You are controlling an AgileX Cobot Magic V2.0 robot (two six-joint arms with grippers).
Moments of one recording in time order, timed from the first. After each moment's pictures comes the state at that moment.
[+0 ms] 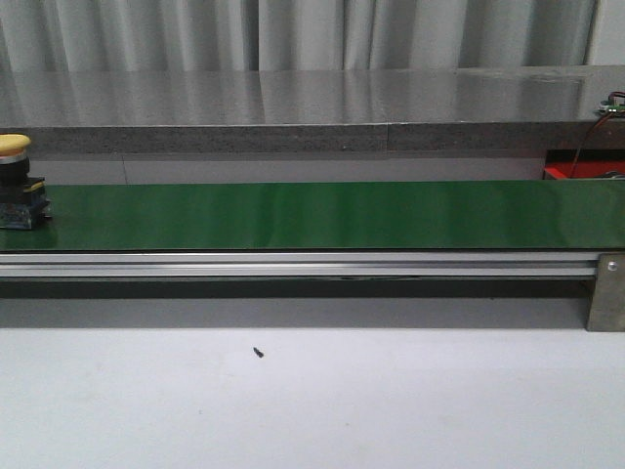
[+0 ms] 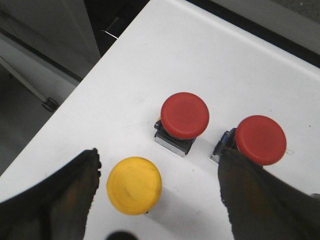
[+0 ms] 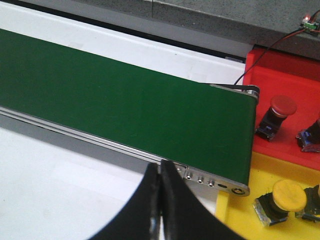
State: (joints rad) left arm 0.52 1.94 -1.48 -0.20 0.45 0.12; right arm 0.01 0.63 -0.62 0.34 0.57 -0.42
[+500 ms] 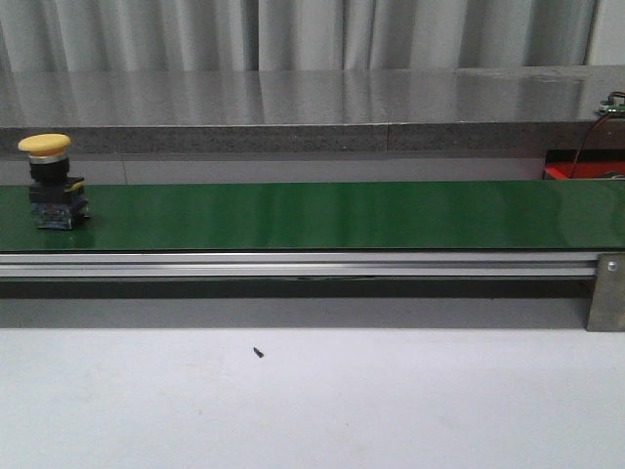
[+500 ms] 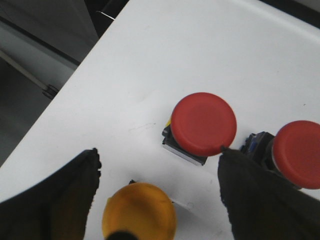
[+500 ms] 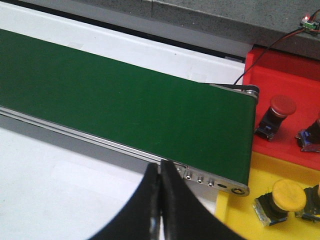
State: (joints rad) left arm 0.52 2.09 -1.61 -0.16 0.50 0.13; right arm 0.01 0.63 -0.62 0.34 0.57 -0.42
